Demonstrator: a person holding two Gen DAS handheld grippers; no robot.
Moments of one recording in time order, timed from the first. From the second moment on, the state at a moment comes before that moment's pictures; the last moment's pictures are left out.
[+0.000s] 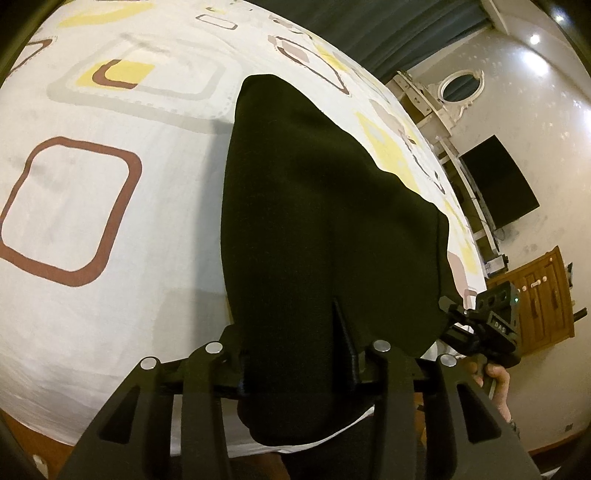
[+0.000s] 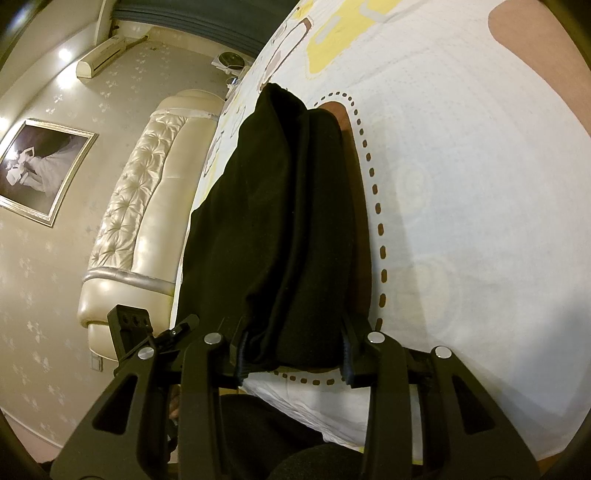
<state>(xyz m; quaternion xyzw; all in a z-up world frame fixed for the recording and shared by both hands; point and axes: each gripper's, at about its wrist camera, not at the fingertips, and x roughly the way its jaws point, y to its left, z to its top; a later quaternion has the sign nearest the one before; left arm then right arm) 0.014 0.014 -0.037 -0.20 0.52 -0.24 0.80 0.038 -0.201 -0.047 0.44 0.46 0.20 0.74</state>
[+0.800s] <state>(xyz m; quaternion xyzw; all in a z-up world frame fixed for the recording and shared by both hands) 0.014 0.054 -0.027 -0.24 0.47 -0.28 0.80 0.052 -0.239 -0.029 0.45 0.43 0.19 0.76</state>
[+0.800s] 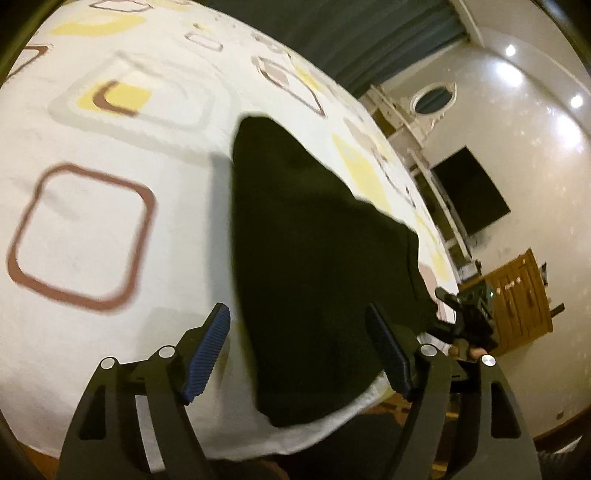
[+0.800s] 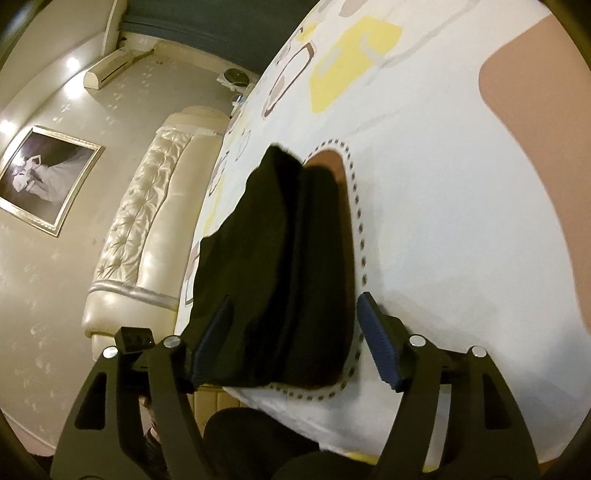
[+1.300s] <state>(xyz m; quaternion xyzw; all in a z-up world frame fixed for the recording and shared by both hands) 0.105 0.026 -0.048 -0.26 0.49 -0.31 0.77 0.143 -0.233 -0.042 0.48 0.43 0.19 0.74</state>
